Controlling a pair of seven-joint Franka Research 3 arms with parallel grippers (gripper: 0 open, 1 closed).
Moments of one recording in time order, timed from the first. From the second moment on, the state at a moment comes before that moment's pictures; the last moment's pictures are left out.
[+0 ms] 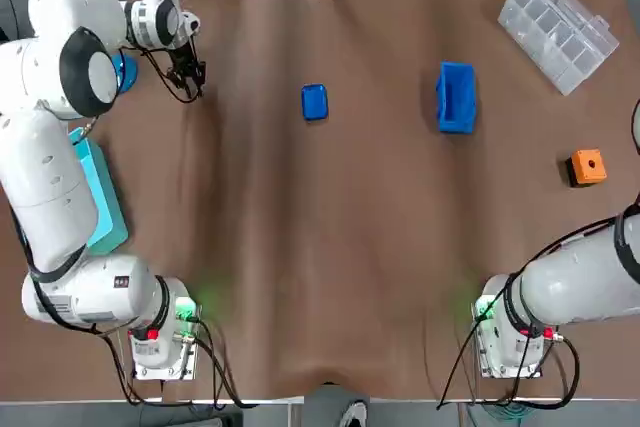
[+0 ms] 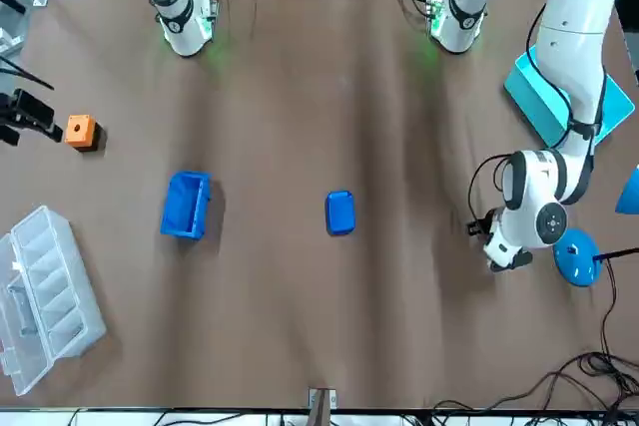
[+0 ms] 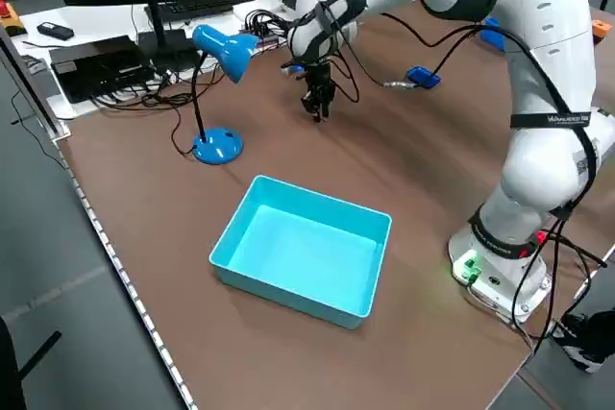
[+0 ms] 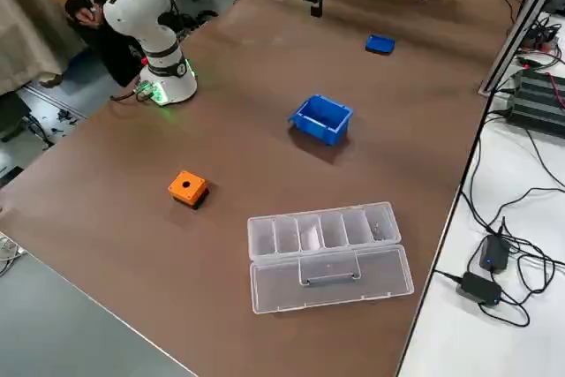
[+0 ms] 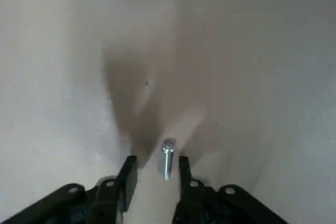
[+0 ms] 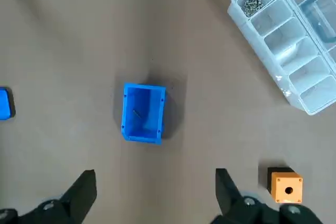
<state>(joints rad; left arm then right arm) 0.01 0.65 -0.04 -1.78 0.01 2.19 -0.21 0.10 0.10 -0.17 -1.37 0.10 1.48 -0.09</state>
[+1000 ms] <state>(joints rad) 0.00 0.60 -0.05 -1.78 0.01 2.20 -0.21 -0.01 0.11 -0.05 -1.37 0.06 1.48 -0.09</state>
